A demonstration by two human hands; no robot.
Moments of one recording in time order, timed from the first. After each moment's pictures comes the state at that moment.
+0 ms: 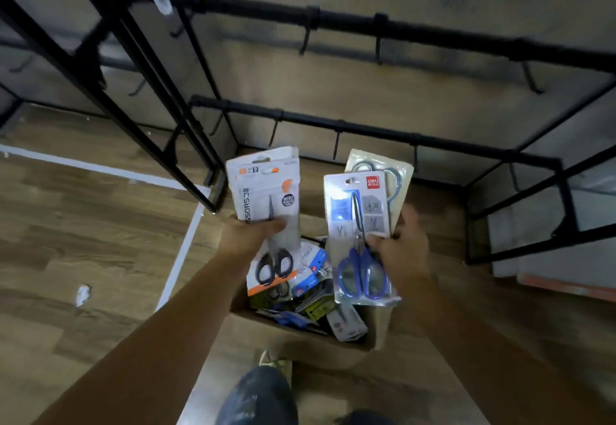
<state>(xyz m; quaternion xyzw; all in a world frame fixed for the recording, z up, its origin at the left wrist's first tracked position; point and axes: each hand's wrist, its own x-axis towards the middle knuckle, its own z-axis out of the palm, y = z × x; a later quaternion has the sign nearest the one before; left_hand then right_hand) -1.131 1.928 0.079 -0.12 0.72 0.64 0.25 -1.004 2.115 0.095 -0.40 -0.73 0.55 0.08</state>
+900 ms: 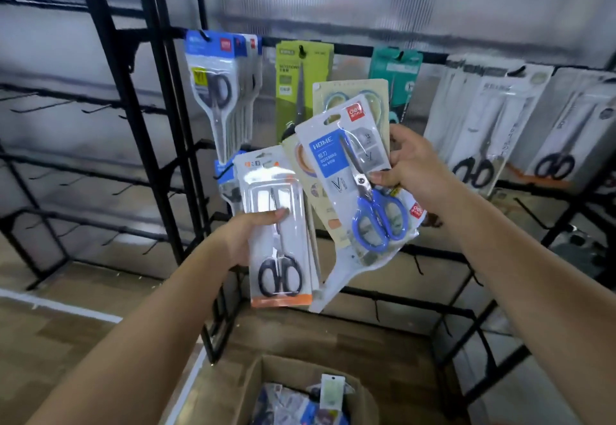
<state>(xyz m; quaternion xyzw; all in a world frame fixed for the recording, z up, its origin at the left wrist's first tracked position) -1.152 1.890 0.478 0.13 0.56 0.72 0.38 -1.028 2.103 0.588 -0.05 -0.79 0.59 0.16</state>
